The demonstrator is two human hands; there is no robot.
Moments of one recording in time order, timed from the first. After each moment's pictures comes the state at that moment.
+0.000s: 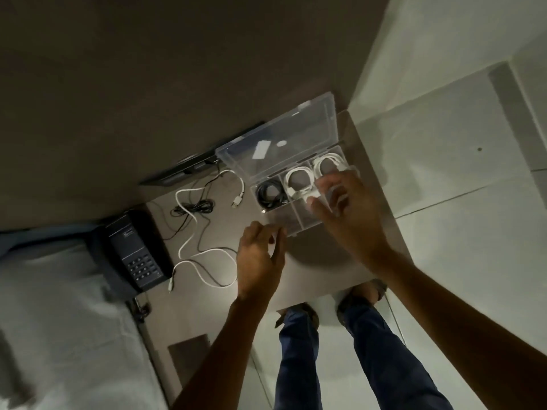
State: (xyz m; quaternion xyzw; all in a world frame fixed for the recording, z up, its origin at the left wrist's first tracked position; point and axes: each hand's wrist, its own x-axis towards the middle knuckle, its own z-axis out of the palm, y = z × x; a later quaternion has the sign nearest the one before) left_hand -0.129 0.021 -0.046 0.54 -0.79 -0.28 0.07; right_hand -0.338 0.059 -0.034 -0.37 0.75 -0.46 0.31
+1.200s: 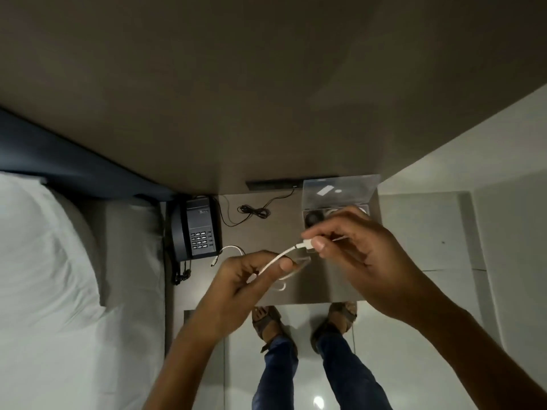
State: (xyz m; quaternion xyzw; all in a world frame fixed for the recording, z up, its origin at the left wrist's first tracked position) left_hand 0.005 -0.003 0.275 0.44 -0.64 -0.60 0.18; right_hand -0.238 0.033 0.310 -0.55 0.61 -0.31 0.48
